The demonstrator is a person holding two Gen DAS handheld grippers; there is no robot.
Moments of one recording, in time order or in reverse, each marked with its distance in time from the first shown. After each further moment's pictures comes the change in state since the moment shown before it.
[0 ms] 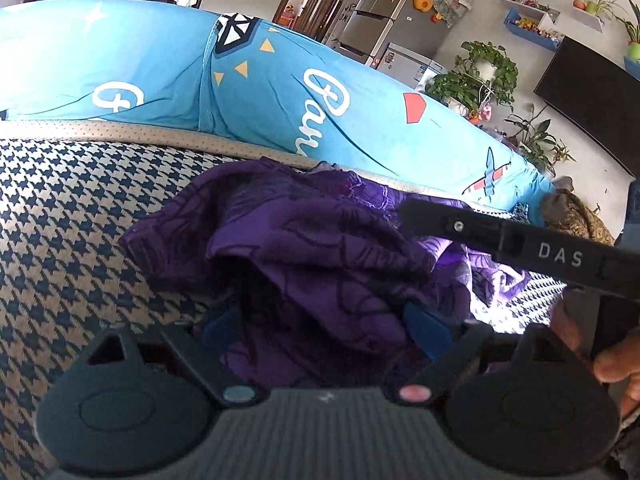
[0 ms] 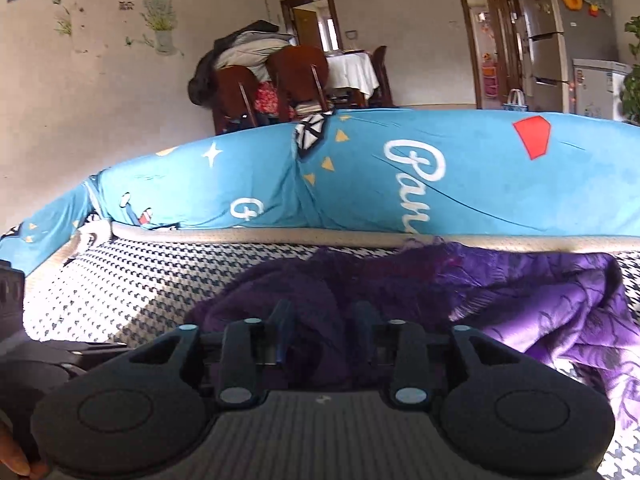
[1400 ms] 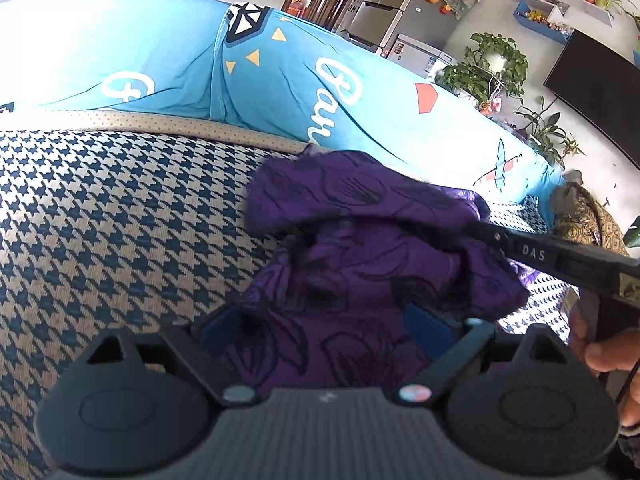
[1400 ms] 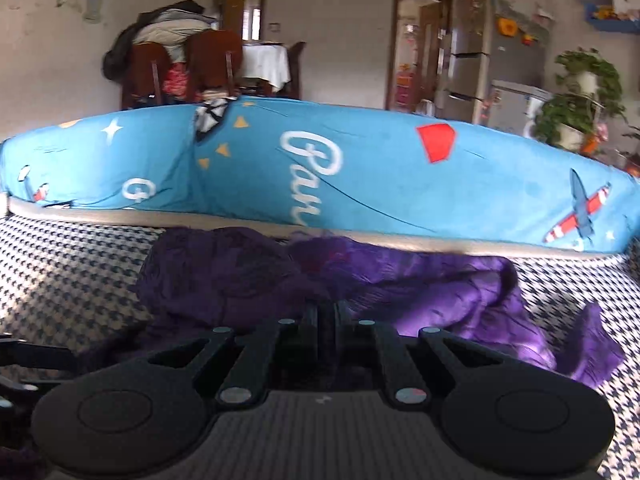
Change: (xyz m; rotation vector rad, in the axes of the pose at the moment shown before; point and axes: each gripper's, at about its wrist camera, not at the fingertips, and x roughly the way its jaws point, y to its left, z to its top) left arm 0.002 0.003 -0.001 -0.008 0.026 0.034; right arm -0.001 -0.014 -0.012 -0.022 0.048 -0.427
